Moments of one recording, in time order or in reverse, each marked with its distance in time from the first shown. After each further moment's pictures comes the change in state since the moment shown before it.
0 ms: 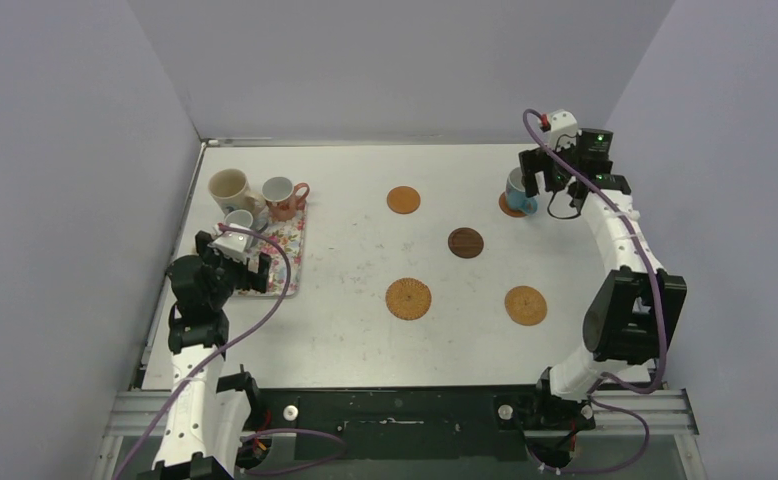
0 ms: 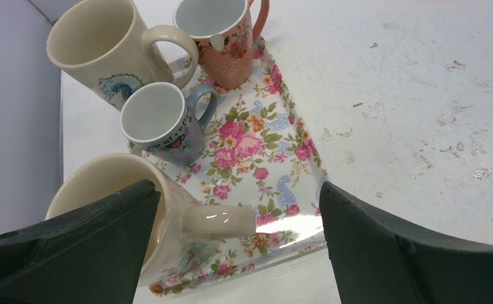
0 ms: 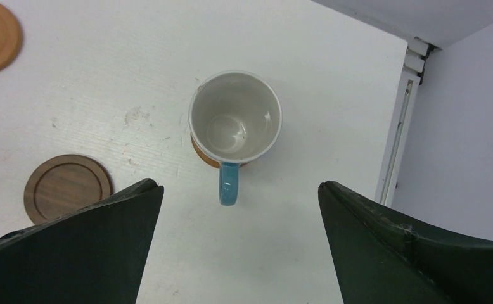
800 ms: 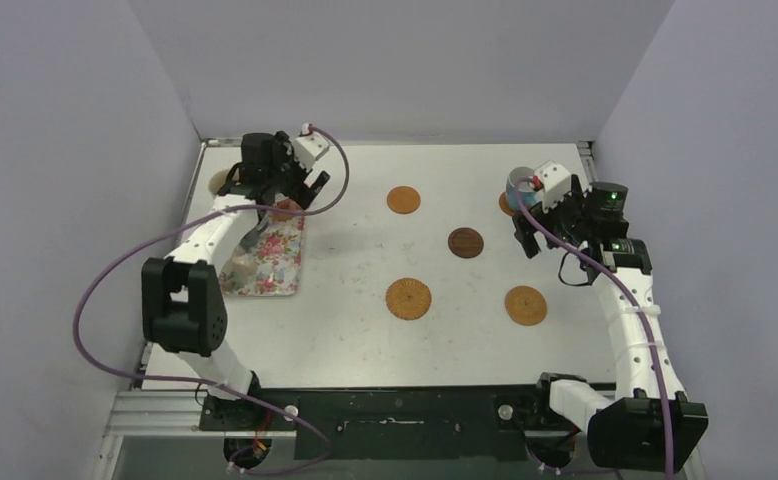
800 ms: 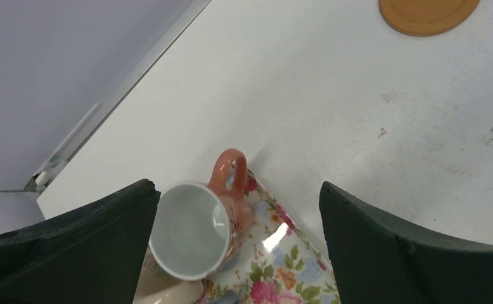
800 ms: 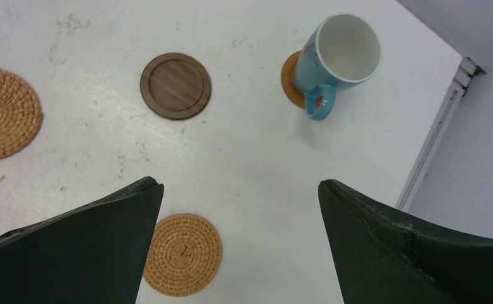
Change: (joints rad) left arm -0.349 0.908 0.848 -0.166 -0.121 0.262; right arm 0.032 -0.543 -0.304 -0.225 -0.167 -0.160
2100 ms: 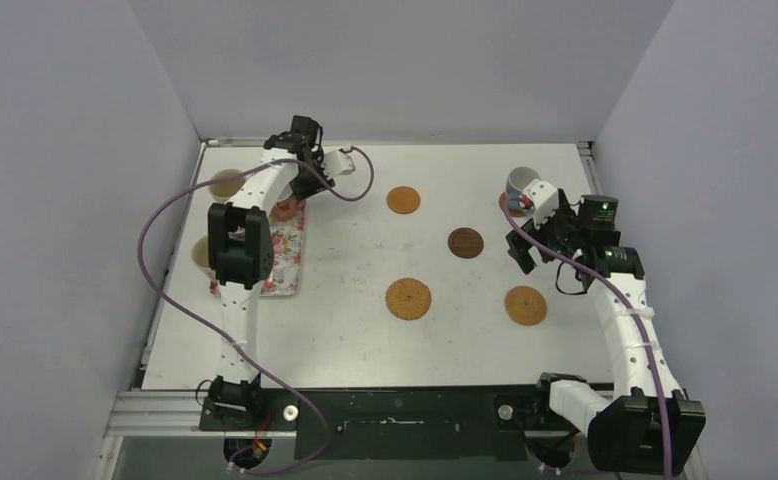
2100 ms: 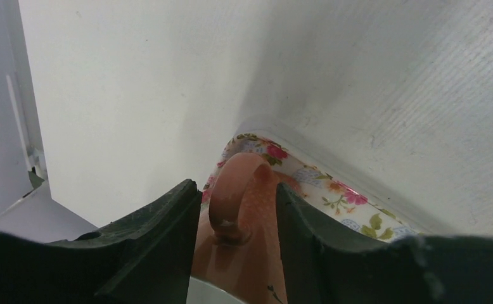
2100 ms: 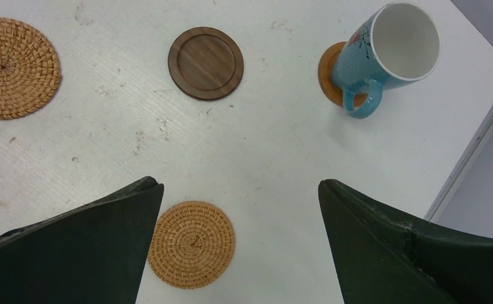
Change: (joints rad) left arm -0.071 0.719 0.842 -0.743 -0.332 0.400; right arm 0.000 -0.025 -0.122 -0.016 -0.093 -0.121
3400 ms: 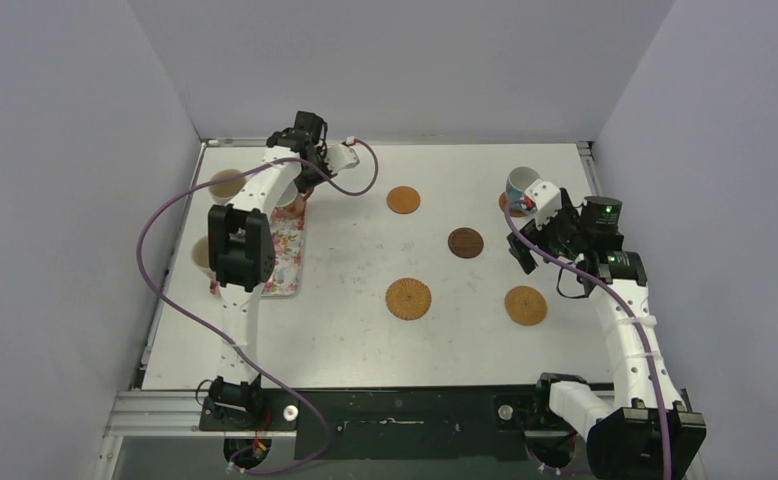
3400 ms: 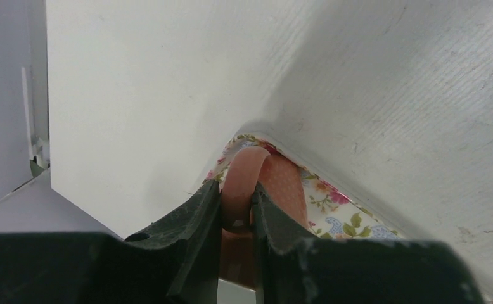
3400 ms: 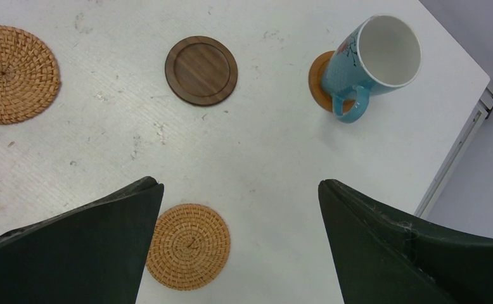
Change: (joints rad) left arm -0.024 -0.013 0.028 -0.012 -0.017 -0.069; right arm 0.000 -0.041 -0.003 0.007 0.000 0.000
